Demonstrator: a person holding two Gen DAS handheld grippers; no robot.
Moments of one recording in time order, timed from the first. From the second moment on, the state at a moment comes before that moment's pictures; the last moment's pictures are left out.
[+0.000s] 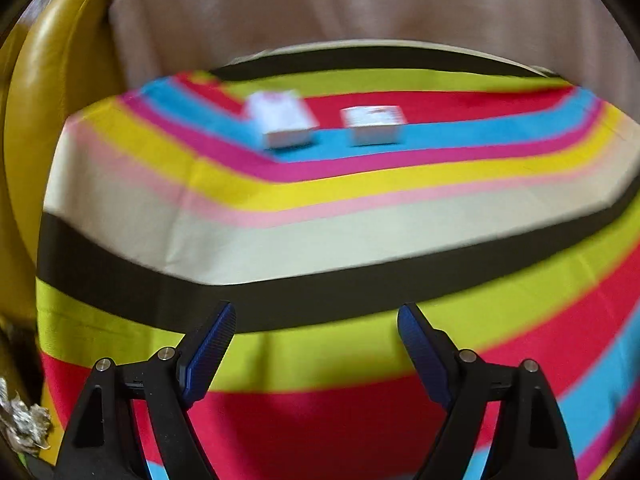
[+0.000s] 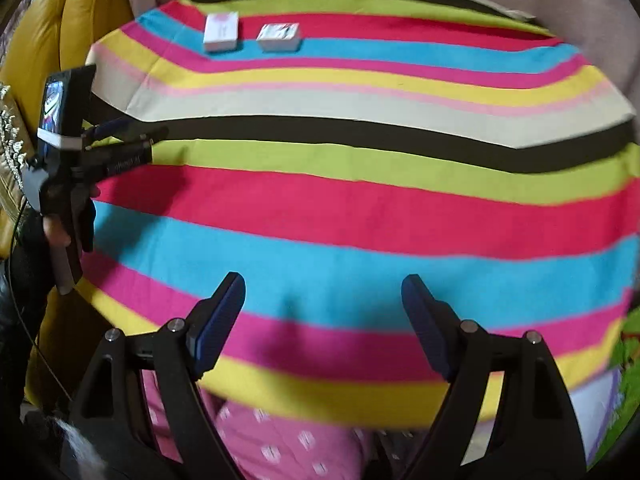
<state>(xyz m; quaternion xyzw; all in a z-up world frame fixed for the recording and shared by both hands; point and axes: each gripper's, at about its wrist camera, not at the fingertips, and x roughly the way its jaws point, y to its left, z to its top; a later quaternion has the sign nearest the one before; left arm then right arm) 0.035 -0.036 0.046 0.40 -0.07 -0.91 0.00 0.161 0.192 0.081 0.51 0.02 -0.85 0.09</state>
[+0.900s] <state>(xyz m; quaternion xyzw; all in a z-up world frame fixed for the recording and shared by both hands) 0.015 -0.106 0.021 0.42 0.11 -0.90 -0.04 -0.177 0.048 0.059 0.43 0.25 -0.85 0.18</state>
